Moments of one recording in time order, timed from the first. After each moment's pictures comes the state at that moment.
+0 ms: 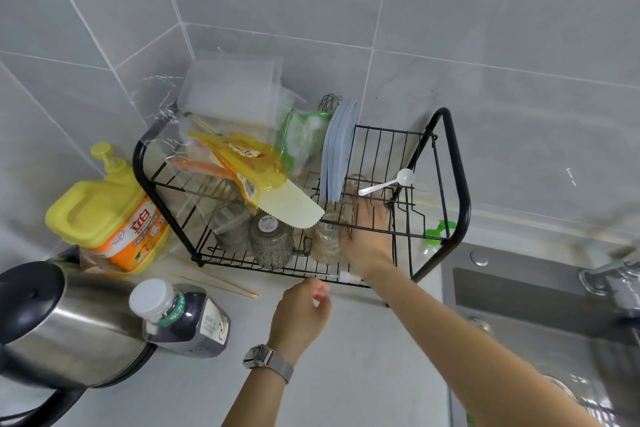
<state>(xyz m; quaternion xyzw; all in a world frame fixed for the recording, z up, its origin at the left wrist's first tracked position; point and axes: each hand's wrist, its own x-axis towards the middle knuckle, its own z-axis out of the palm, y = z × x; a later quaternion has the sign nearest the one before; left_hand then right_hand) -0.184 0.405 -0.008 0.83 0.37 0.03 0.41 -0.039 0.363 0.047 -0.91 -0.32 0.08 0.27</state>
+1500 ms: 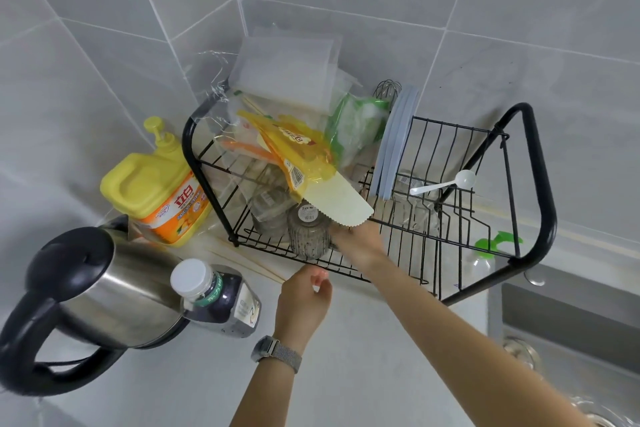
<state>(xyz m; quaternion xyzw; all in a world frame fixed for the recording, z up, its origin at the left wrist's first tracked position) -0.202 0.436 -0.020 0.77 0.47 0.12 0.42 -0.061 0.420 0.024 -0.86 -0.29 0.28 0.33</state>
